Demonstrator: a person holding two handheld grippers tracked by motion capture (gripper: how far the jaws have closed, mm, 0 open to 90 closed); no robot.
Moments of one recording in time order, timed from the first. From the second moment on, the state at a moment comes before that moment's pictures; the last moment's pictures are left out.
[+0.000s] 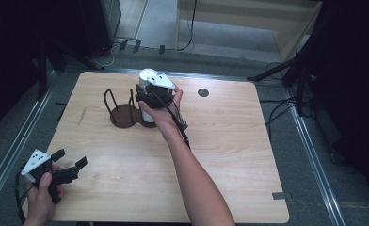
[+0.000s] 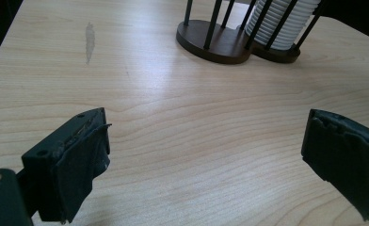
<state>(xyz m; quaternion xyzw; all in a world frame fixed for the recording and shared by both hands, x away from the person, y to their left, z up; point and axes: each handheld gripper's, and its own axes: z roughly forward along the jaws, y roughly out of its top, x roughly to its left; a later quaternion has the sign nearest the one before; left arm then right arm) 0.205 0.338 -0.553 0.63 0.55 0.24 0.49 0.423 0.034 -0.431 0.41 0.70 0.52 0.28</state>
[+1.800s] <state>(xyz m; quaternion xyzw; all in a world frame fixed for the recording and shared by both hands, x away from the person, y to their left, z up) 0.205 0.338 -0.553 0.62 0.55 0.25 0.49 0.378 -0.068 -0.381 0.42 0.65 0.55 0.31</state>
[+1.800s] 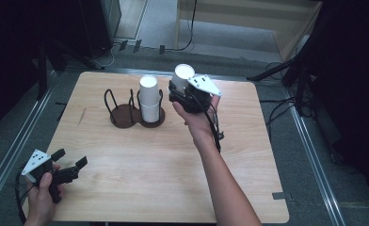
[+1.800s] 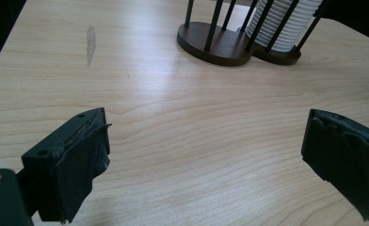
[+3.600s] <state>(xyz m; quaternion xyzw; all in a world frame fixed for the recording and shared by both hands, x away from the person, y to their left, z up) 0.232 0.271 -0.501 0.68 0.51 0.23 0.48 0.281 -0.180 -0.480 0.52 0.63 0.50 0.29</state>
